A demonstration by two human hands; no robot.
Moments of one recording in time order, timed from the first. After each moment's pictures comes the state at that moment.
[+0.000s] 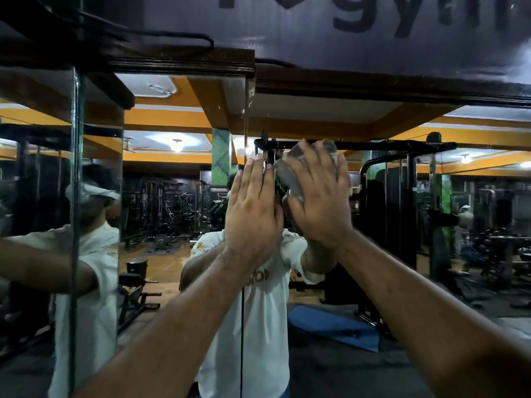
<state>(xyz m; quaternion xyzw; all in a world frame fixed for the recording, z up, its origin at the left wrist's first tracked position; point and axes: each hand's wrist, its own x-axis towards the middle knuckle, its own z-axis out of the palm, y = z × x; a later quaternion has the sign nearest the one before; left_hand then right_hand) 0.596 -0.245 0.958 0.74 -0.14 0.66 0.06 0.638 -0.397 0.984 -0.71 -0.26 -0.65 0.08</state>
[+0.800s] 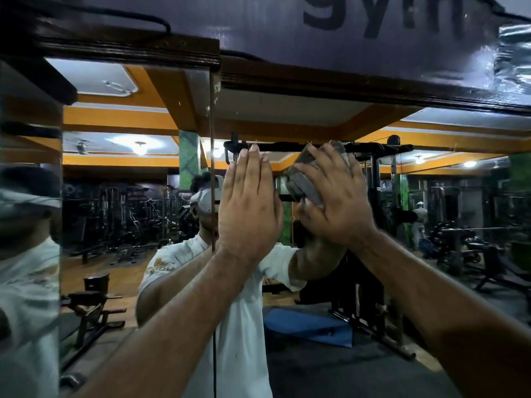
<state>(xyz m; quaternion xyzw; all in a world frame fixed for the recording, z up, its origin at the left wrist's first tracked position) 0.621 -0.279 0.976 0.72 -0.13 0.68 0.01 0.656 -0.475 0.990 -0.71 -0.26 -0.65 0.03</state>
